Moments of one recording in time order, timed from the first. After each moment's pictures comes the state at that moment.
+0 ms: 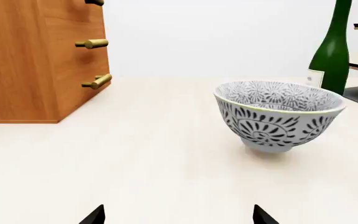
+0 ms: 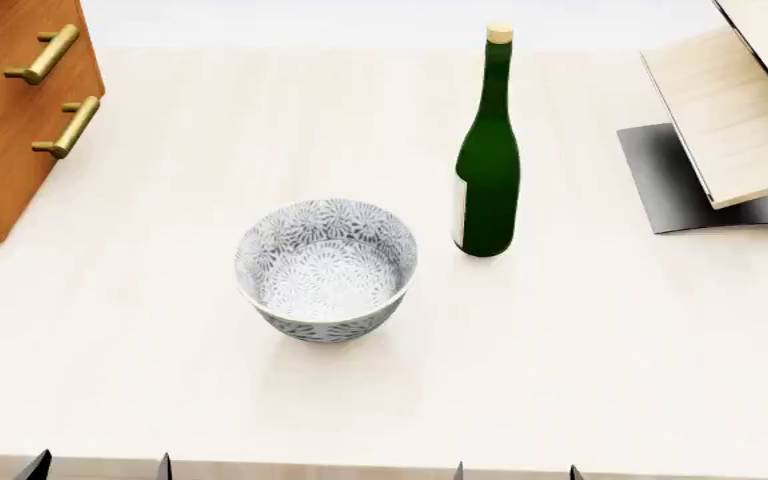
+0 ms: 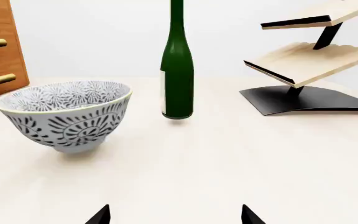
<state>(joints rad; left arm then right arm) 0.00 0.00 0.00 0.00 0.00 0.00 0.00 0.00 0.00 0.00 0.00 0.00 0.00 0.00</state>
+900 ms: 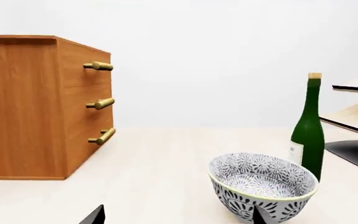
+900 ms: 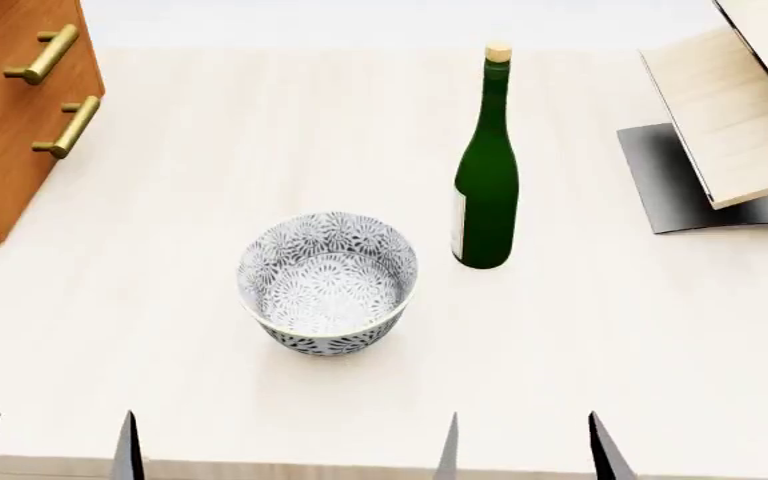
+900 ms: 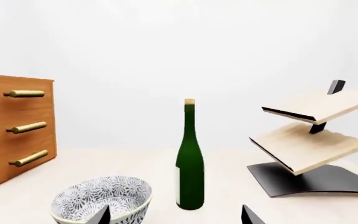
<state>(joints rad) 0.08 -0.10 0.08 0.33 -0.08 -0.06 -0.11 -0.12 0.10 -0.09 -0.43 0.08 0.04 0.08</state>
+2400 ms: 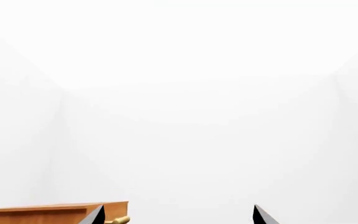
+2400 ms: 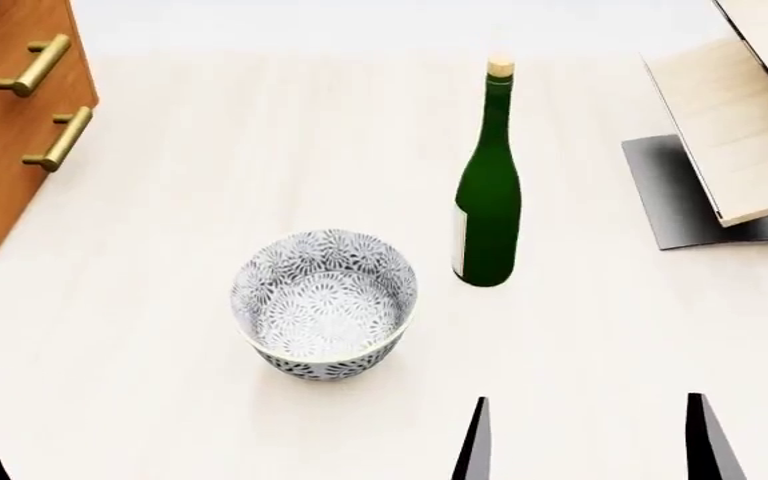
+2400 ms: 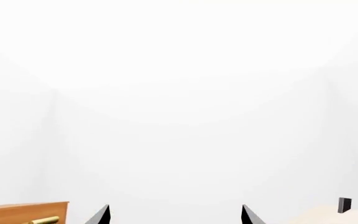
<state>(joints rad) 0.24 -0.19 0.14 0.70 0.08 0.25 -0.27 -0.25 0.19 -0.13 -0.77 0.10 -0.21 0.16</state>
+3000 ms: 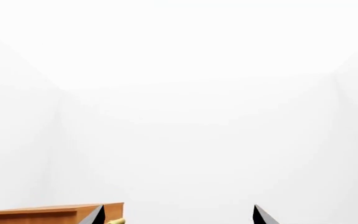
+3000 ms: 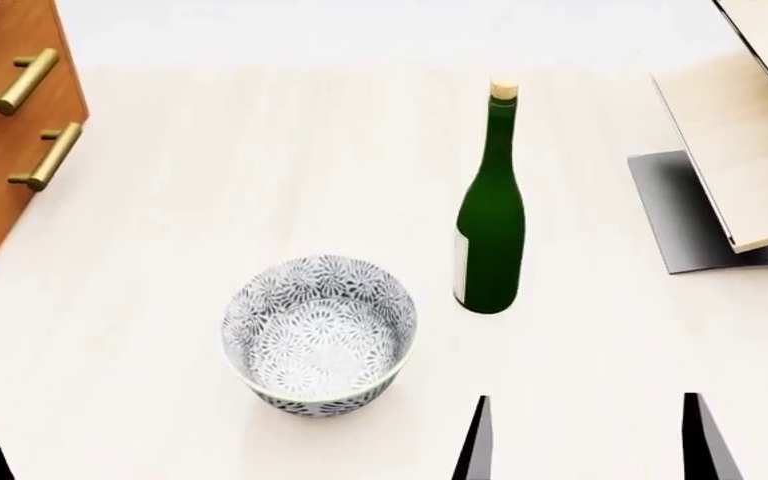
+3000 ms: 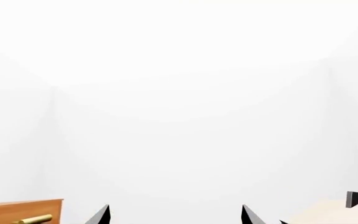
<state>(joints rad) 0.24 -0.20 0.16 0.71 0.09 0.25 -0.29 -0.25 0.21 -0.14 -0.76 0.12 -0.21 0.19</state>
